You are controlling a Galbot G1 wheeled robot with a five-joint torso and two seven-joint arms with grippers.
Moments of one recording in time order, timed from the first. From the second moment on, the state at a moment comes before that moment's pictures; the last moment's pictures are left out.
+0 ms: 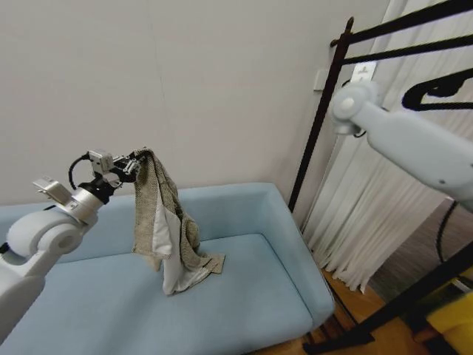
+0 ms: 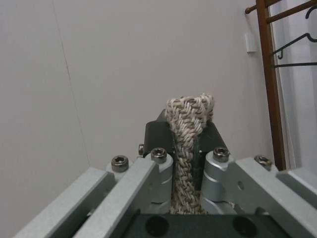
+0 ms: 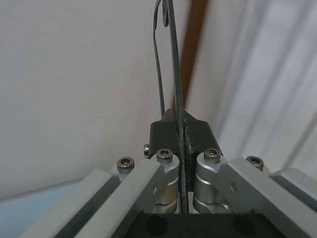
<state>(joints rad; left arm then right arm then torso) 0.86 -0.48 -0.65 -2.03 -1.04 0.11 0.11 0.66 0.57 -0.74 1.74 1.70 -0.53 1.03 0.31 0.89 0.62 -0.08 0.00</state>
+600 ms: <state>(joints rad) 0.86 -0.28 -0.63 -1.89 -1.28 0.11 0.25 -0.01 0.21 -0.31 2.29 1.52 -0.34 -0.01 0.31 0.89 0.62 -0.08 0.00</state>
